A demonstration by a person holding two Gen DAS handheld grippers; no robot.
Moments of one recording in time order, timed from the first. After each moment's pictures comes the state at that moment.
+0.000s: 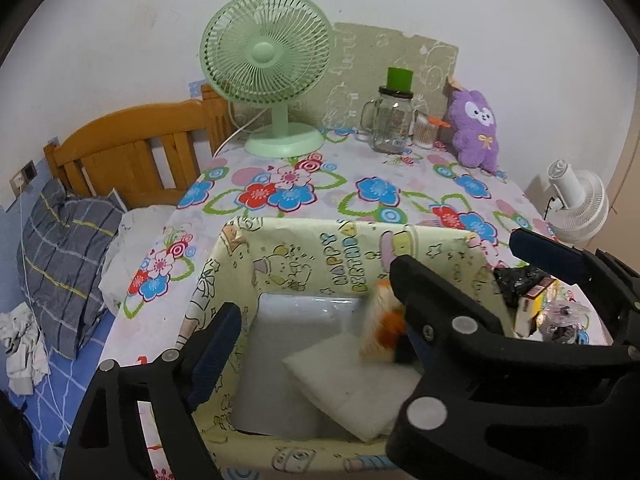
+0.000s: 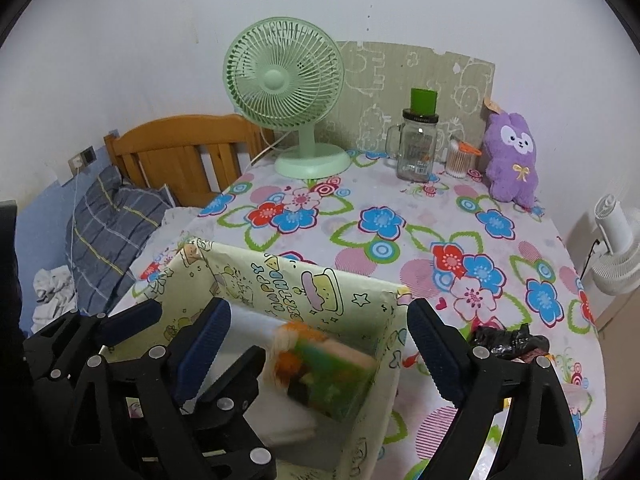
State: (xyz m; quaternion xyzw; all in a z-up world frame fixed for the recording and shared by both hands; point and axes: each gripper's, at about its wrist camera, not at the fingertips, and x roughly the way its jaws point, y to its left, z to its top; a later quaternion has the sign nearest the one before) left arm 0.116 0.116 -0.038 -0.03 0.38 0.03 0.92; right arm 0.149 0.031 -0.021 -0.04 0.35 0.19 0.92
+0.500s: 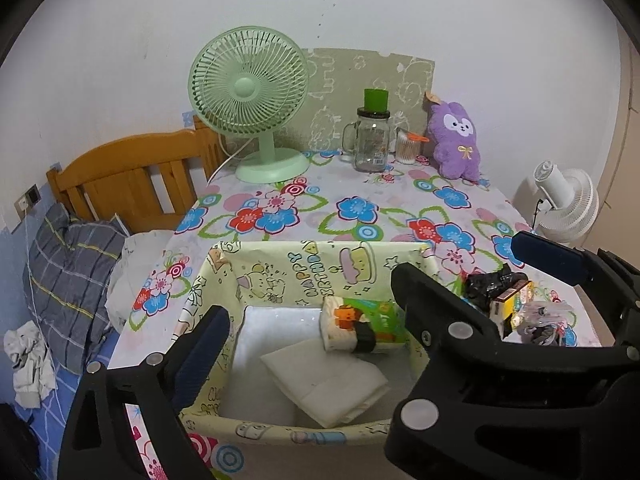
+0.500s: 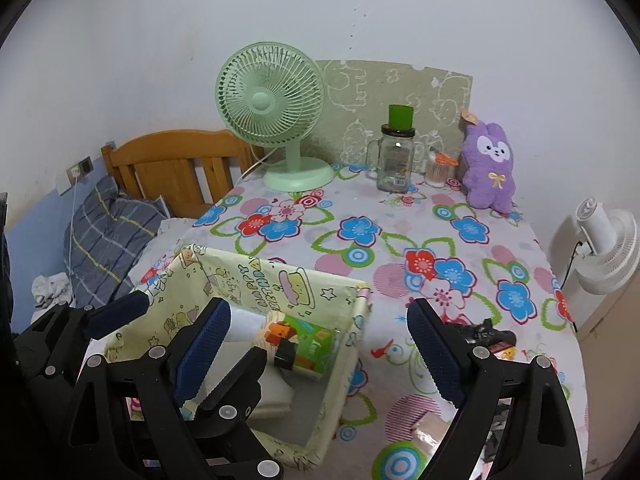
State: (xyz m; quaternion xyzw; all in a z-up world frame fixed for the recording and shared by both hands) left arm 0.097 0.086 -0.017 -0.01 0.35 0.03 0.94; right arm 0.125 0.000 0.000 -0.03 0.33 0.18 0.93
